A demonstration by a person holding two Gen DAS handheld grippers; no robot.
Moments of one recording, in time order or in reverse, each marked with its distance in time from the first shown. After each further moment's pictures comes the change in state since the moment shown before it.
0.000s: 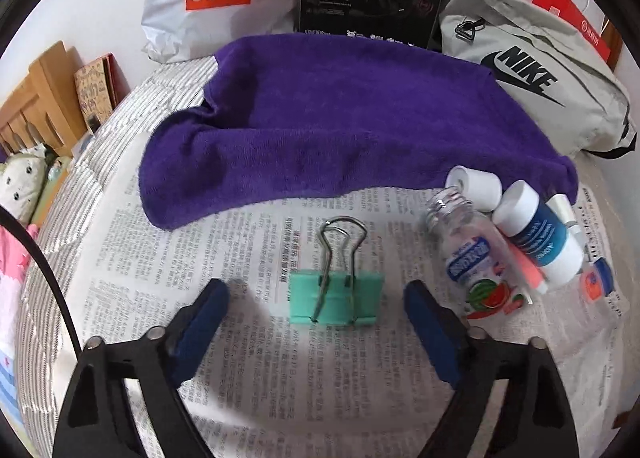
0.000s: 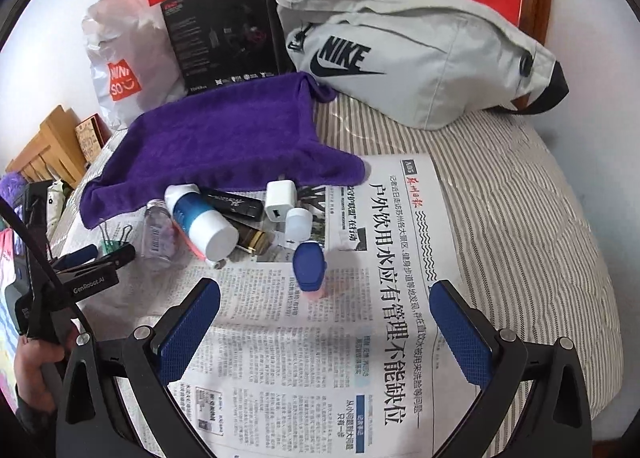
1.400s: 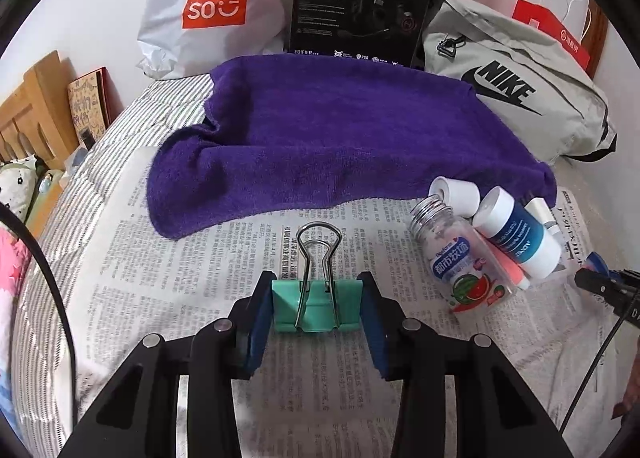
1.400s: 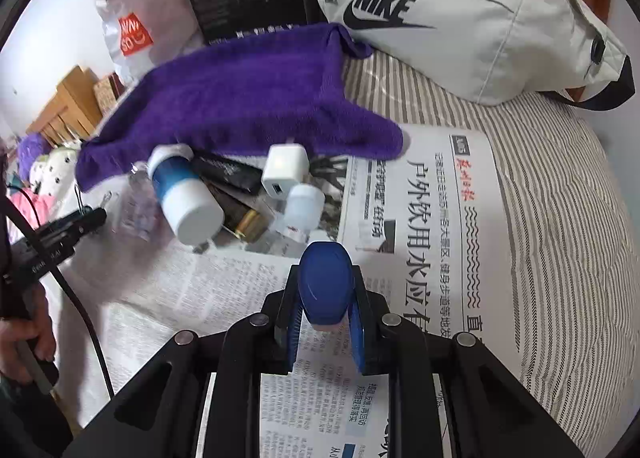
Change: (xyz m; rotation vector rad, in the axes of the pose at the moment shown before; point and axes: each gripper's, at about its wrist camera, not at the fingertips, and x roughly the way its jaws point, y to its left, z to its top) left arm -0.017 0.010 -0.007 0.008 -0.053 -0.076; right arm 0.050 -0.002 0.009 -0.098 0.115 0.121
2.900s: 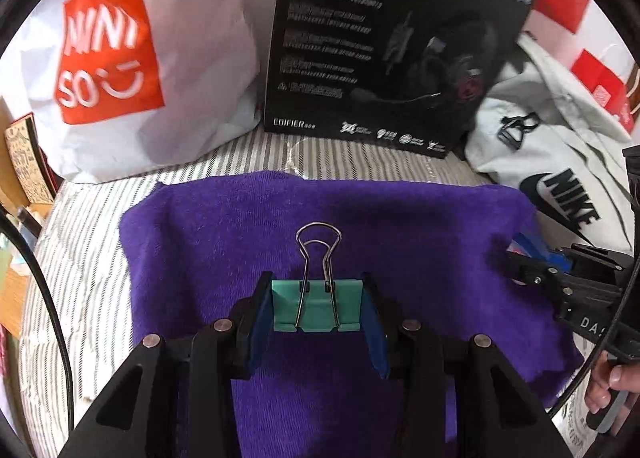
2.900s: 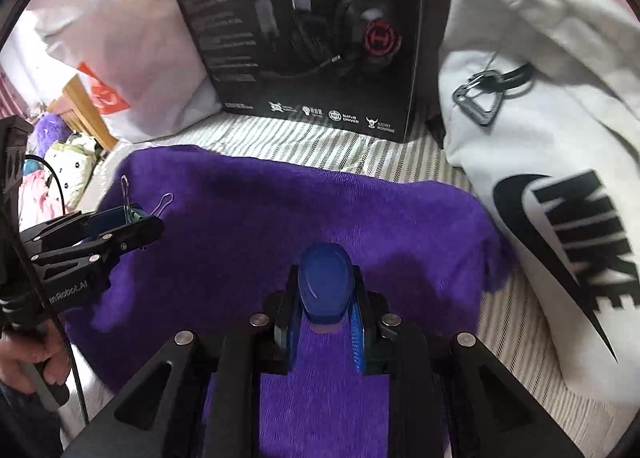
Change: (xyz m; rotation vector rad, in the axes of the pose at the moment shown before) left arm 0.120 0.007 0.191 -0.009 0.068 -0.084; right arm 0.139 0.071 0.232 -0.176 0.042 0.081
